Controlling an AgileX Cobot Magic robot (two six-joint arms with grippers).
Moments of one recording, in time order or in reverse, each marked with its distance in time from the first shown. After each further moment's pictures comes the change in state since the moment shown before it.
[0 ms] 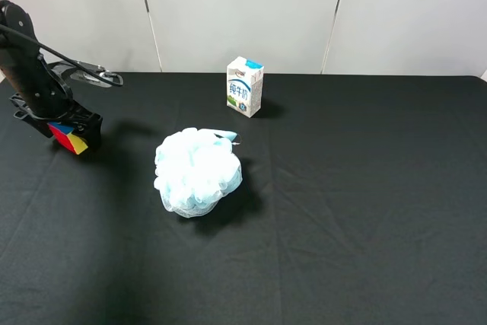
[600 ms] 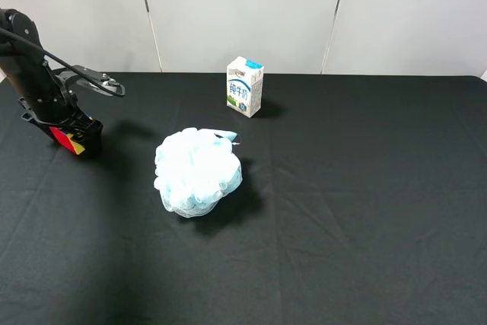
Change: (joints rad) left arm 0.000 0.029 0.000 -0.002 -0.029 0.102; right arm 0.000 0.000 0.000 0.000 0.000 0.000
